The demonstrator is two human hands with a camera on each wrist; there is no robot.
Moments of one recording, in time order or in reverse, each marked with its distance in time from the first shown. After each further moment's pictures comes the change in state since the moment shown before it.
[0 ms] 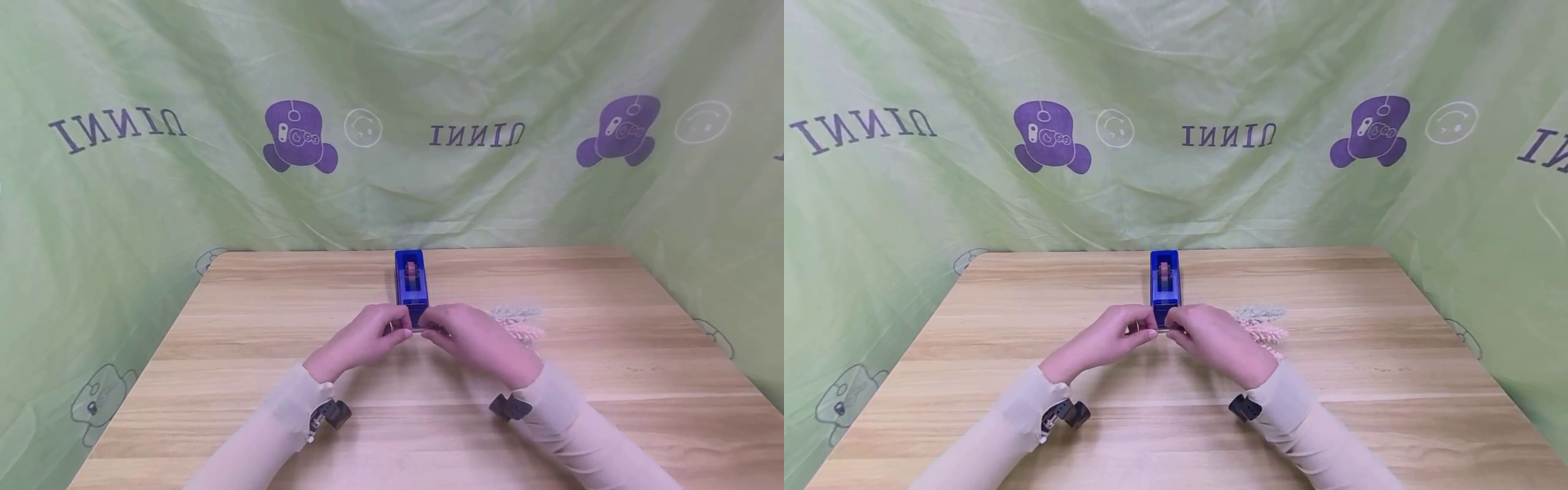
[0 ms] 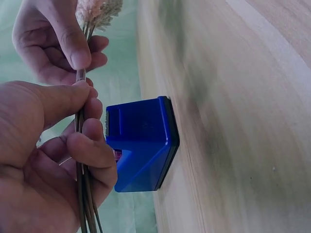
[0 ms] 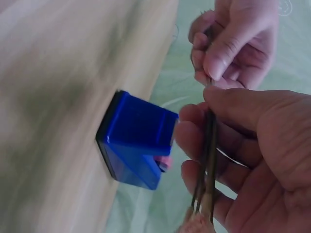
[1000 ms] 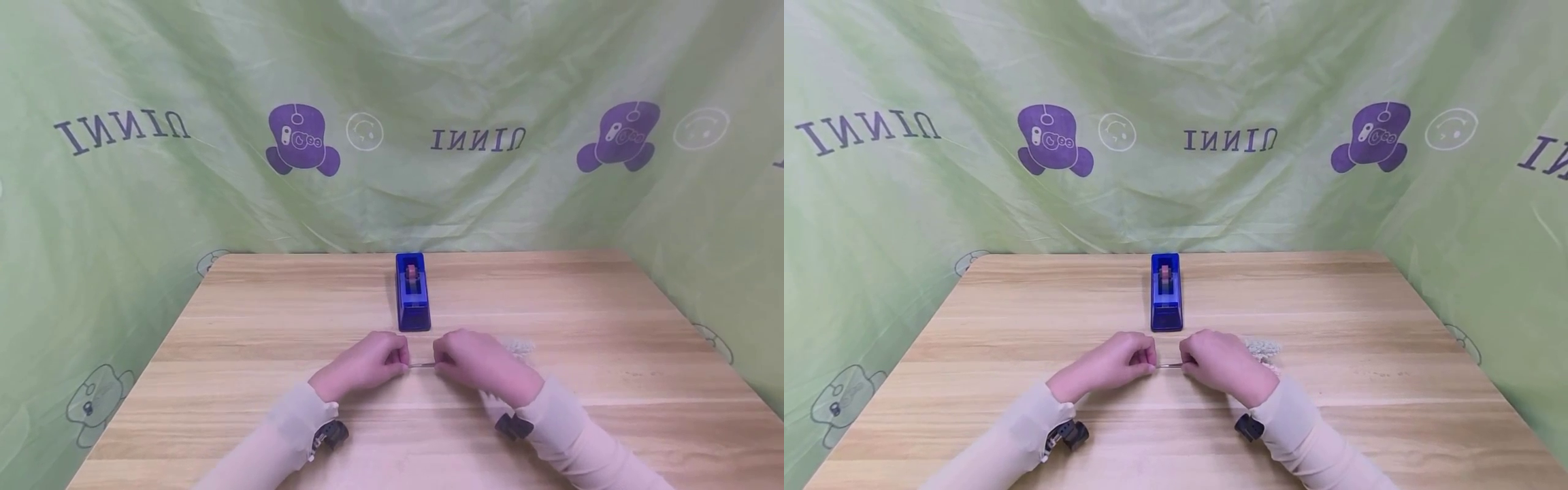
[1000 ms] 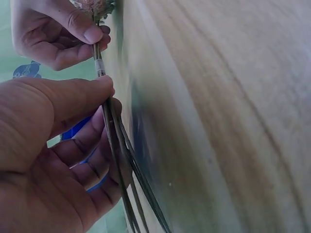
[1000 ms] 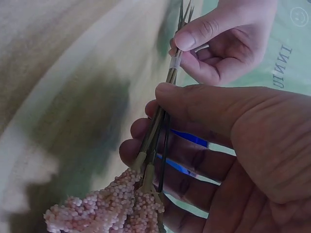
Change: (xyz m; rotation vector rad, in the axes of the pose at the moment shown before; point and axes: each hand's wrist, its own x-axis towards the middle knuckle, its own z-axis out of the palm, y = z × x) left_hand -0.016 -0.021 0.031 0.022 -0.118 -0.062; right_hand -0.015 0.008 0.020 -0.097 -0.167 0.101
